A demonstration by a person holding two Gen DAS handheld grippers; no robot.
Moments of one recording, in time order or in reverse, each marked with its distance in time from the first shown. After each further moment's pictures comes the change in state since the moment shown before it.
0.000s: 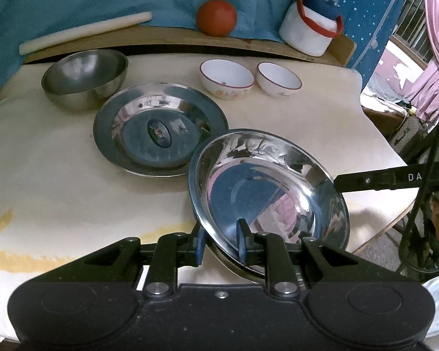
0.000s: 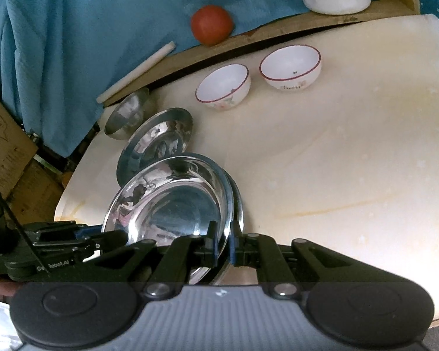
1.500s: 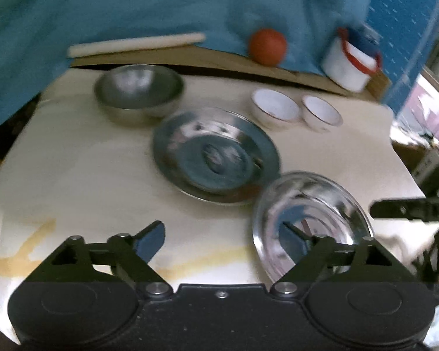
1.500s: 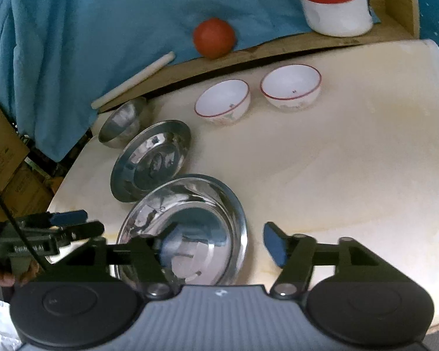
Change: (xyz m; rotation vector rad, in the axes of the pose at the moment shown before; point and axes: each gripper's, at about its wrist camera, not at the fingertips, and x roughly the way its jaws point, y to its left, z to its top) left arm -0.019 0.044 0.009 -0.110 -0.087 0.098; right arm 0.000 0.017 0.006 -0.035 -0.045 -0.072
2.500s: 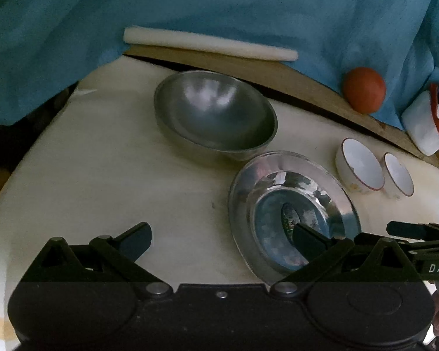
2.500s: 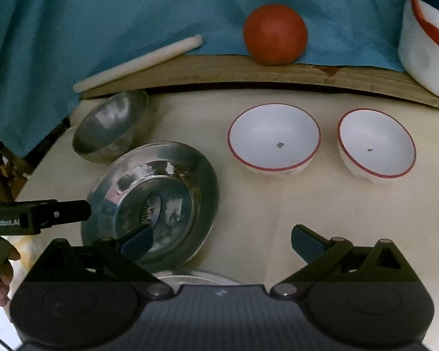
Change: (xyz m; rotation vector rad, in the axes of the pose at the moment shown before) left arm 0.061 0.058 0.057 -0.204 0.002 0.117; right arm 0.113 0.064 0.070 -0.181 0.040 -0.110
